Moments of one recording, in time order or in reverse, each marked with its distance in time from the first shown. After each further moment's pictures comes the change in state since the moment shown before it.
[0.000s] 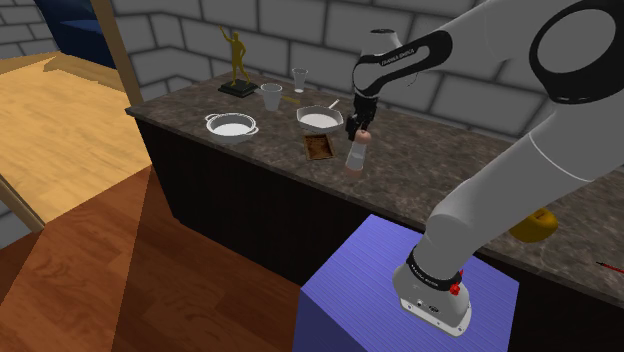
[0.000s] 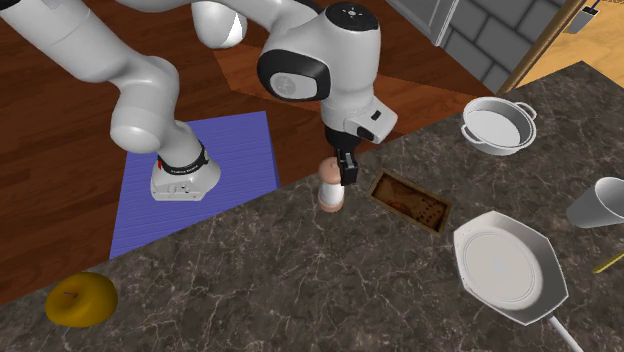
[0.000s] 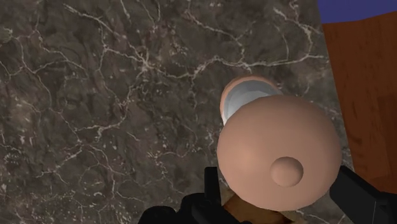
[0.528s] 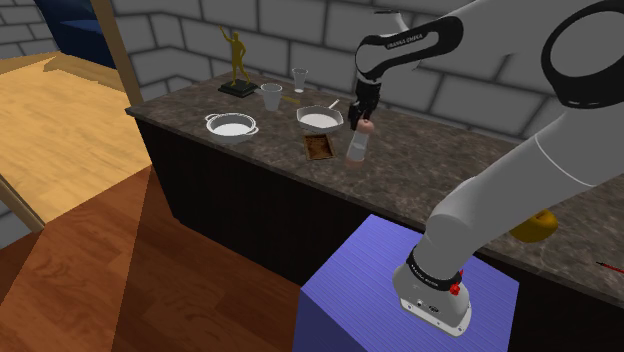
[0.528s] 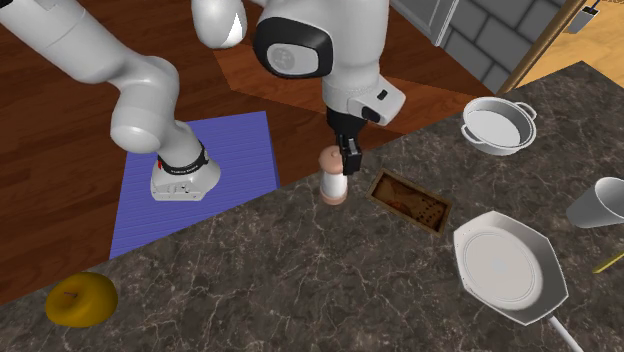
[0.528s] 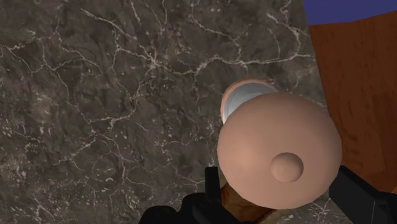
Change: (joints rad) arm 0.003 -0.042 0.013 0.076 0.003 -0.118 0.000
